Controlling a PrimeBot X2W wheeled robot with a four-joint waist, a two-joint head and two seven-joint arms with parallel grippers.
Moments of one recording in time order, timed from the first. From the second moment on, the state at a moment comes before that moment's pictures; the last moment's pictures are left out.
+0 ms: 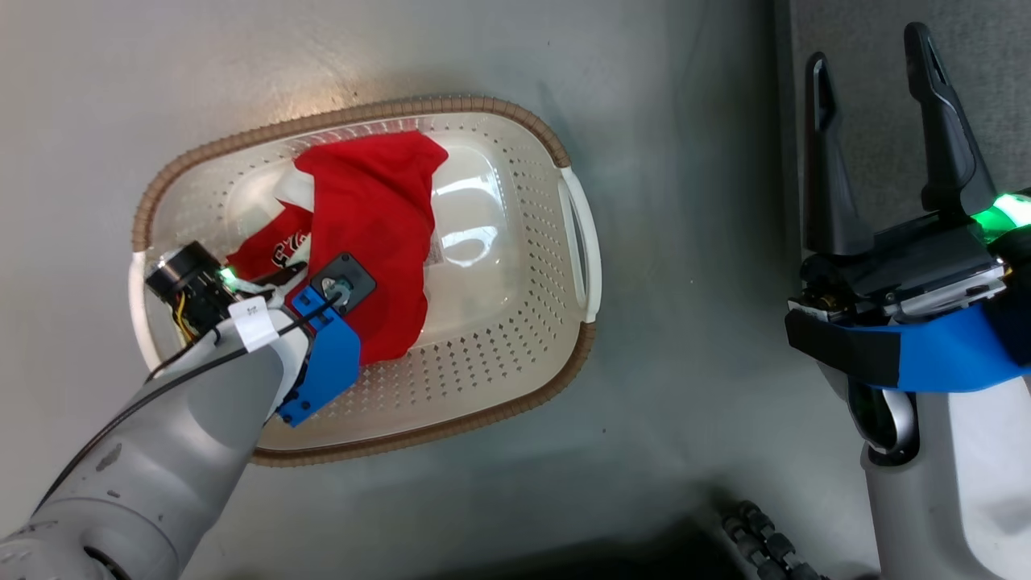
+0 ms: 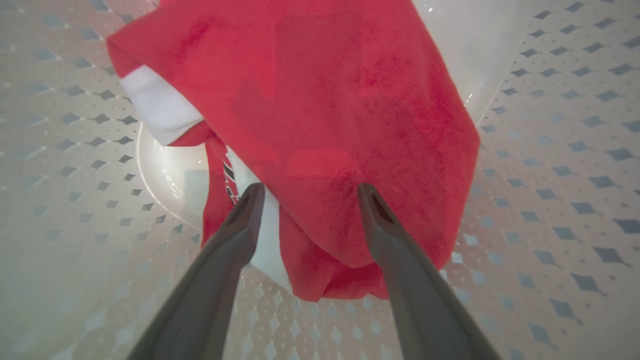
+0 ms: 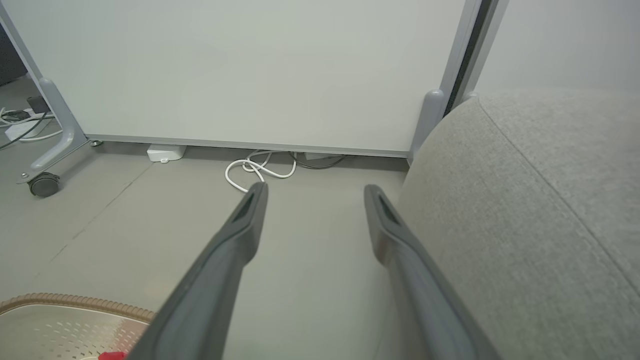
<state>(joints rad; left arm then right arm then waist) -0.97 0.26 -1.28 1.19 -0.45 -0.13 0.03 -0.47 -0.05 0.05 -0.10 0.05 0.13 -0.26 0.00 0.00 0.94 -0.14</state>
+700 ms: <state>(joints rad) -1.05 0.24 -1.28 1.24 -0.39 -0.13 0.00 -0.46 -0.05 0.05 -0.18 0.05 0.13 -0.26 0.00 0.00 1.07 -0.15</state>
